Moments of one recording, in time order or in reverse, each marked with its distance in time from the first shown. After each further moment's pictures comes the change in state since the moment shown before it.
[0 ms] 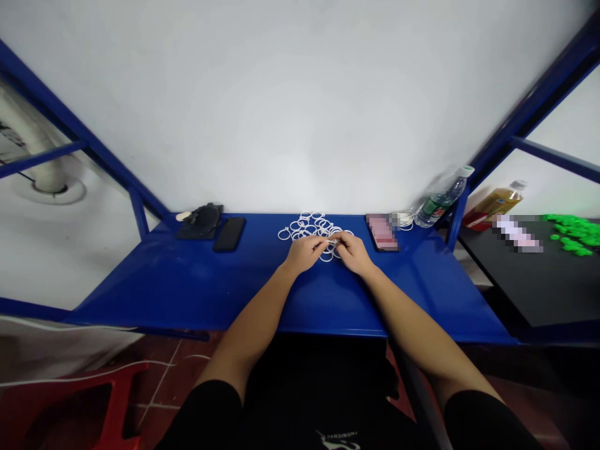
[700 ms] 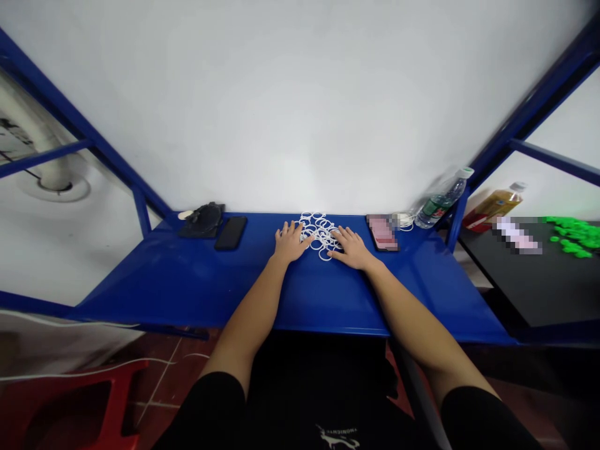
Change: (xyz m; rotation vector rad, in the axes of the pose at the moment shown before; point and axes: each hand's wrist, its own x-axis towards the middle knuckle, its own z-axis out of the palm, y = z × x) left_hand 0.007 -0.066 -0.001 0.408 -0.153 -0.410; right_hand 0.004 0.039 0.002 -0.497 -0.378 0.189
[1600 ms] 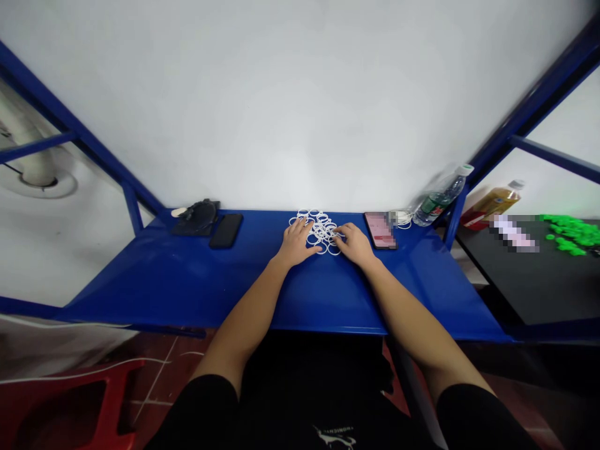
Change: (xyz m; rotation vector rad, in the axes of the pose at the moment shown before) left_hand -0.011 0.016 0.004 -0.090 0.093 0.261; right_hand 0.002 -0.006 -0.014 0.113 0.387 -0.047
